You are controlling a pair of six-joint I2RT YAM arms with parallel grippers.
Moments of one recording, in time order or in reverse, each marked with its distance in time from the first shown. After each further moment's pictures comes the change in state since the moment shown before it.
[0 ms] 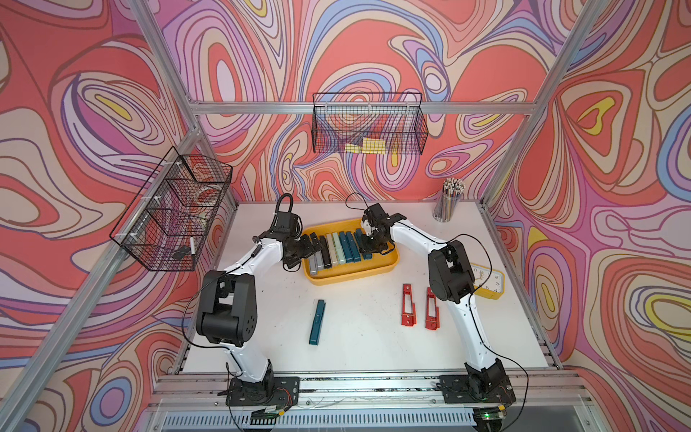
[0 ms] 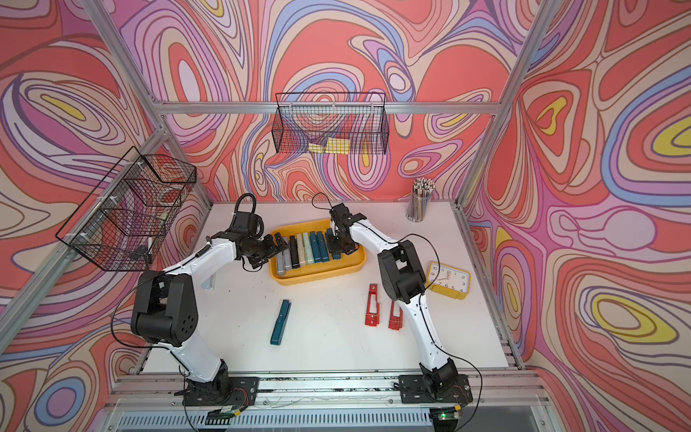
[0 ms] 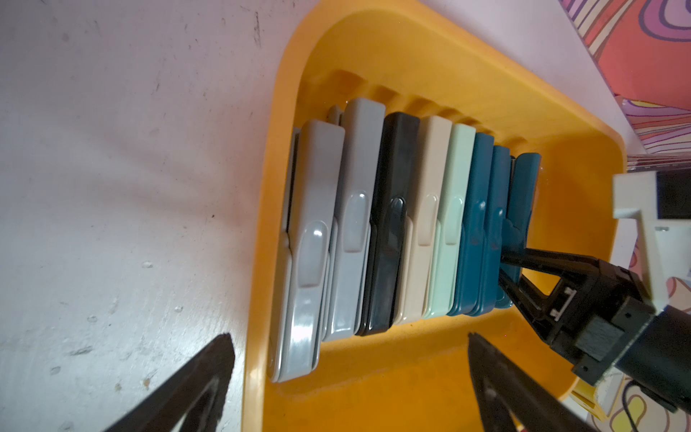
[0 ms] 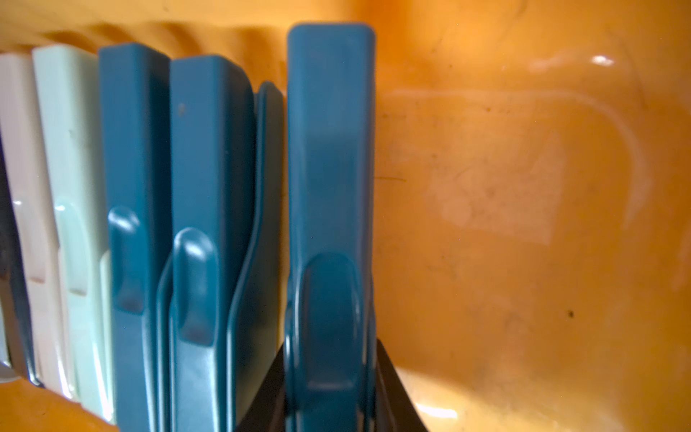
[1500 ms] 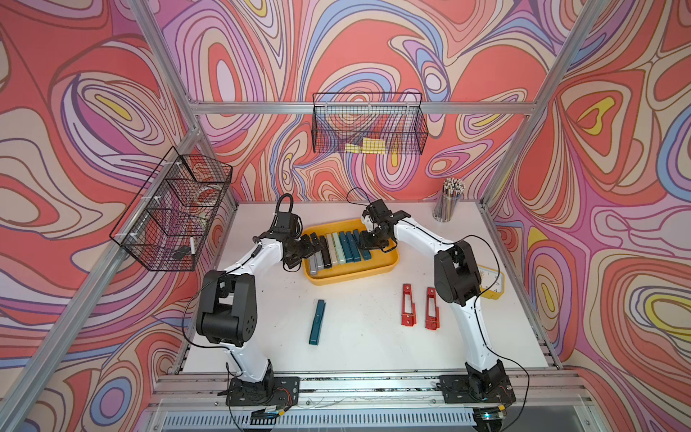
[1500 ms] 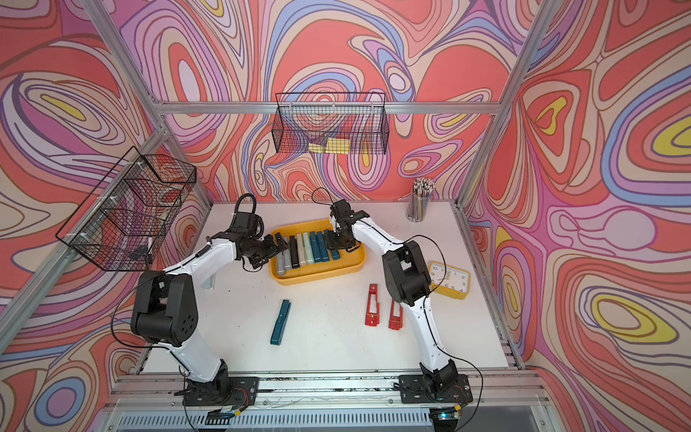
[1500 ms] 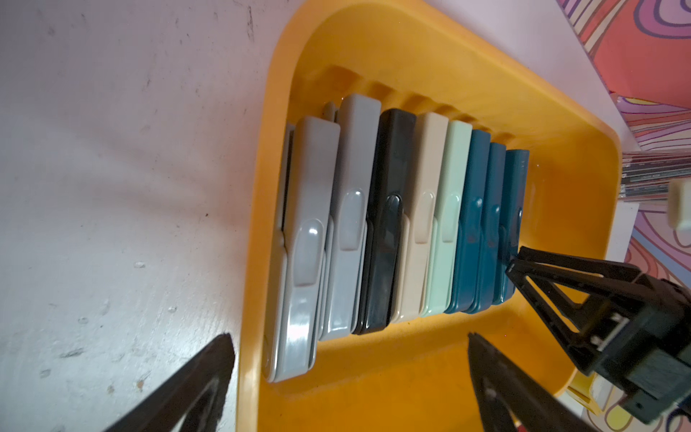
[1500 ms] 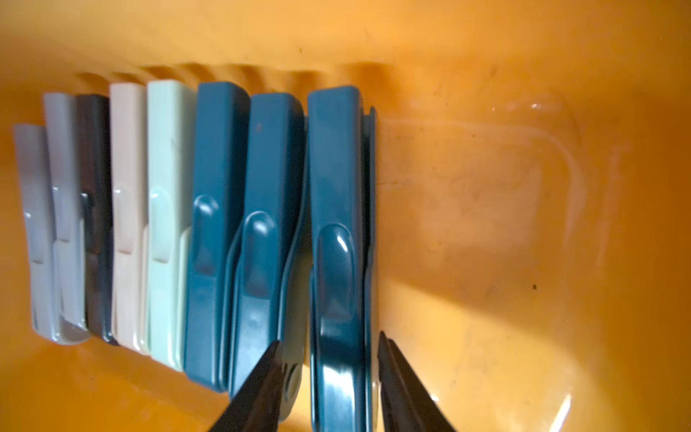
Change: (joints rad) left arm 0.000 0.000 -0.003 0.005 0.014 0.000; right arm 0.000 -0.091 -0.039 0.015 -0.005 -0.018
